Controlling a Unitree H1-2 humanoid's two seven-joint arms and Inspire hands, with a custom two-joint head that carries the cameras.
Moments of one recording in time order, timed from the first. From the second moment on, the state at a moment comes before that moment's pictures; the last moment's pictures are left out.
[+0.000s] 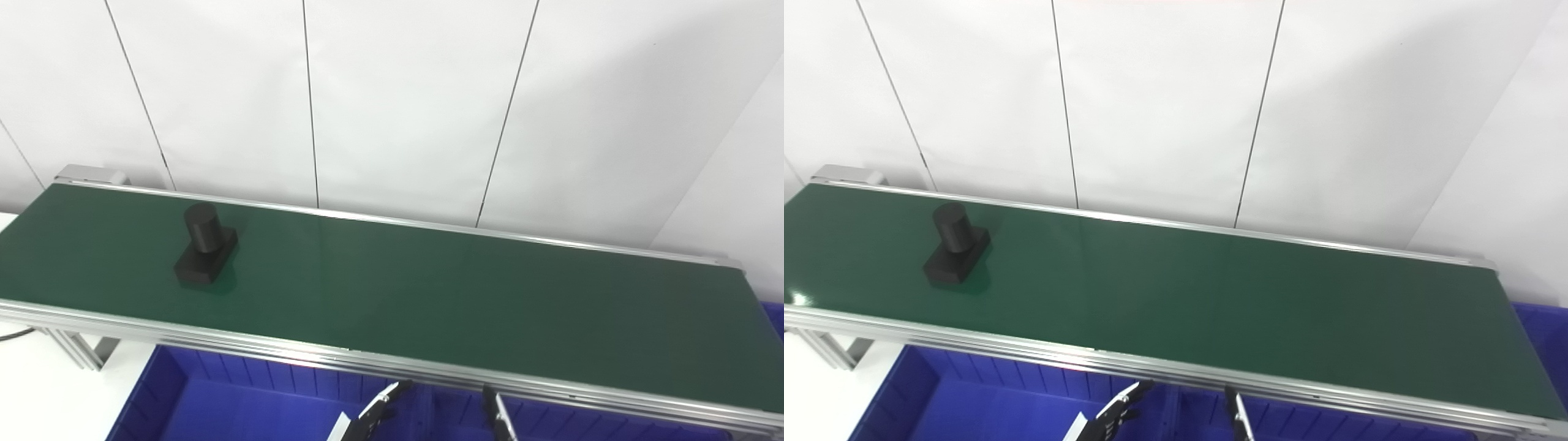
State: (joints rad) left arm 0.14 0.06 -0.52 0.34 0.15 -0.44 0.23; right arm 0.19 -0.15 0.43 0.21 -0.11 -0.44 -0.24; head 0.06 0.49
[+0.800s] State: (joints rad) left arm 0.07 0.02 -0.56 0.42 0.15 -0.44 0.29; right arm -0.03 -0.14 0.26 -0.16 -0.07 -0.44 -0.10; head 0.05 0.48
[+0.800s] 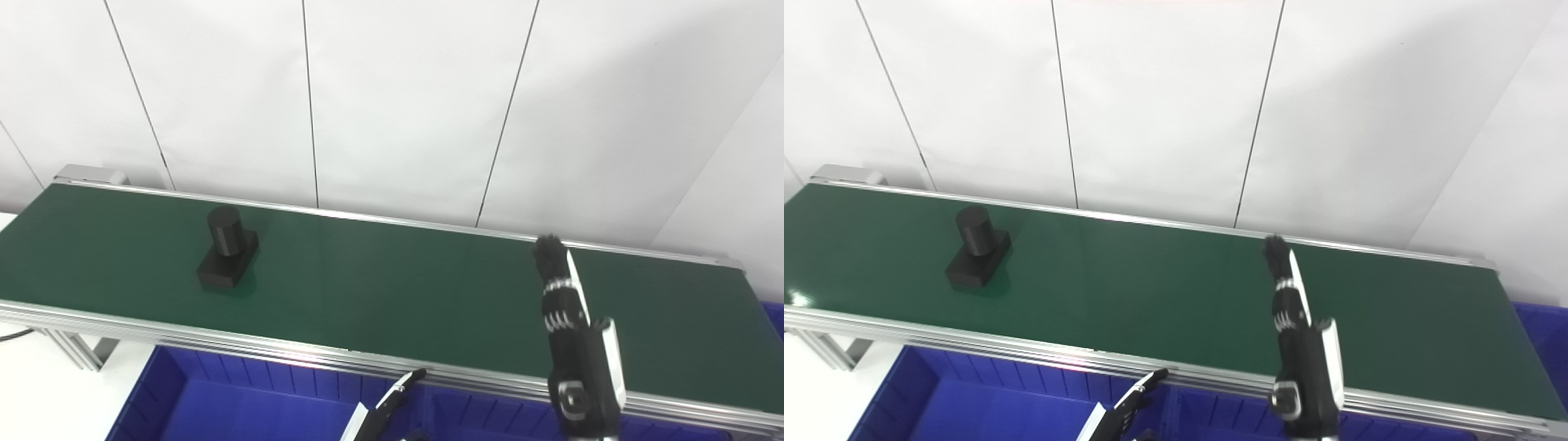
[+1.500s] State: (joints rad) left arm 0.03 0.01 -0.63 0.46 0.15 -0.44 0.37; right arm -0.42 -0.10 0.14 0.37 -0.07 -0.44 -0.01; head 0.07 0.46
